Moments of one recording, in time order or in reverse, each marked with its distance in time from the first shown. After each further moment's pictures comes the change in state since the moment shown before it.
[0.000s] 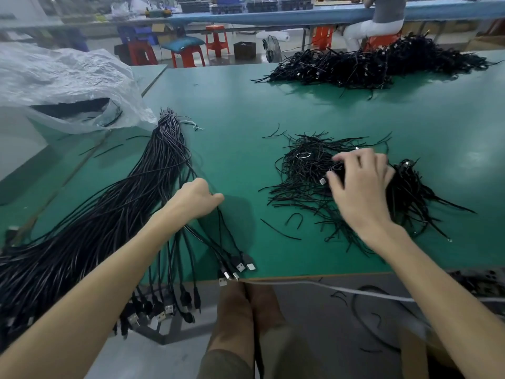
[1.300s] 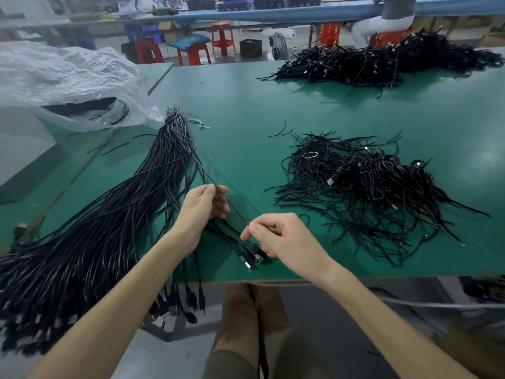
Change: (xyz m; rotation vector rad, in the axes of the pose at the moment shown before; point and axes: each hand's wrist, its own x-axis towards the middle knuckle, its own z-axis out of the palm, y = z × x) left_hand -0.014 -0.019 0.041 -1.089 0.107 0.074; right_hand -0.068 -0.100 0.006 1.067 -0.737 0.083
